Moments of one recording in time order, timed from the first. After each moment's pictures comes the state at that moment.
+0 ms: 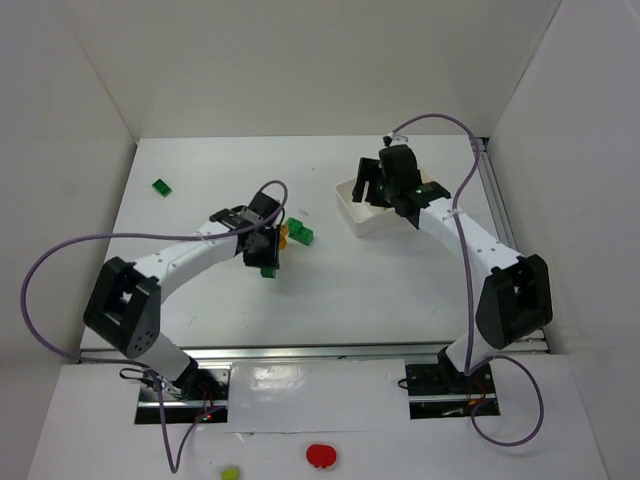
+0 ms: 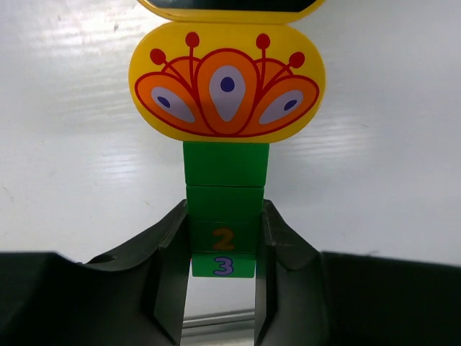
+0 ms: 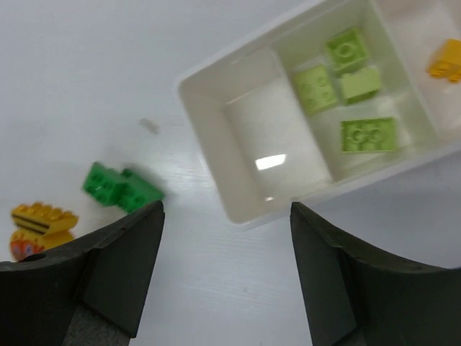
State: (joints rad) left arm -0.55 1.59 1.10 -0.71 -0.11 -0.52; right arm 0.42 1.55 1.26 -0.35 0.19 0.45
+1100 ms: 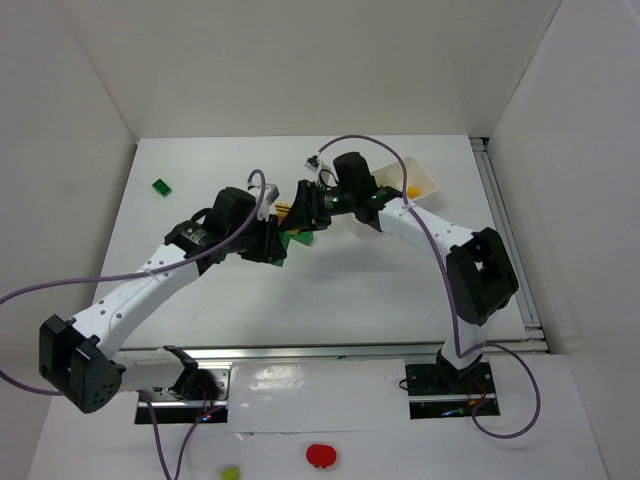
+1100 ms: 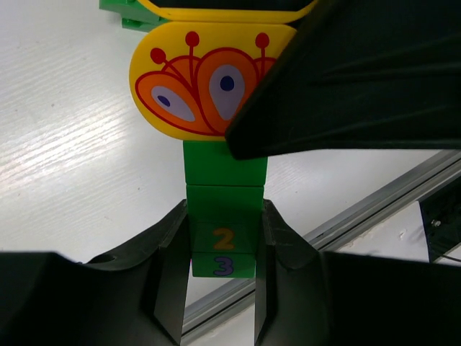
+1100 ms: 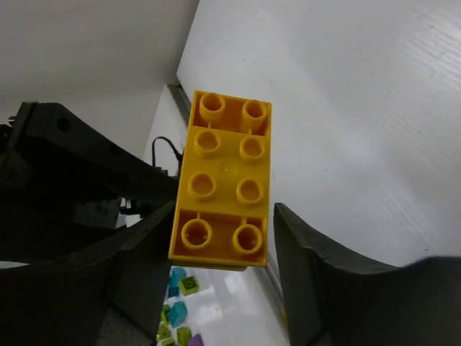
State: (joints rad) left arm -0.55 1.23 1.09 -0.63 0.13 -0.35; right arm 0.57 1.75 1.35 -0.15 -0.75 0.64
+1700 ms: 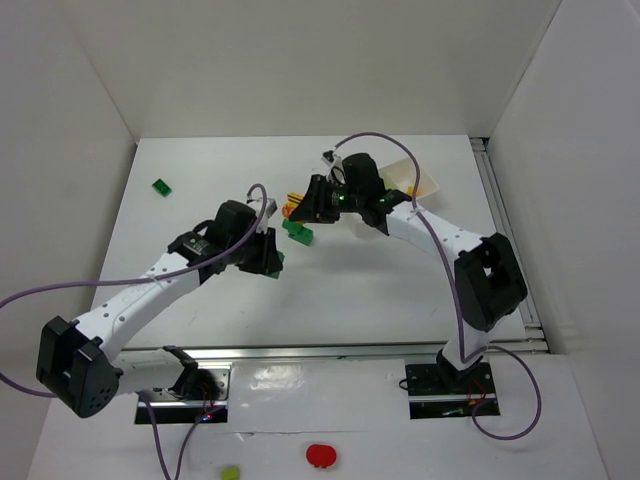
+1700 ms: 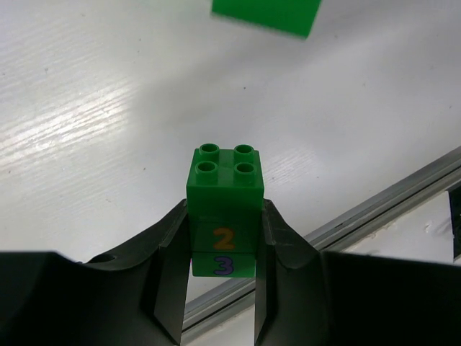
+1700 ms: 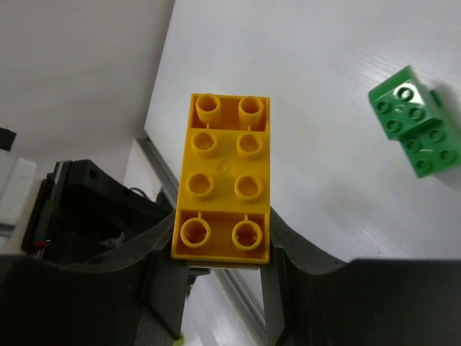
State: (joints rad) left arm -0.55 1.20 0.97 -0.60 0.13 -0.35; right arm 0.57 1.71 1.28 -0.06 -0.57 0.70
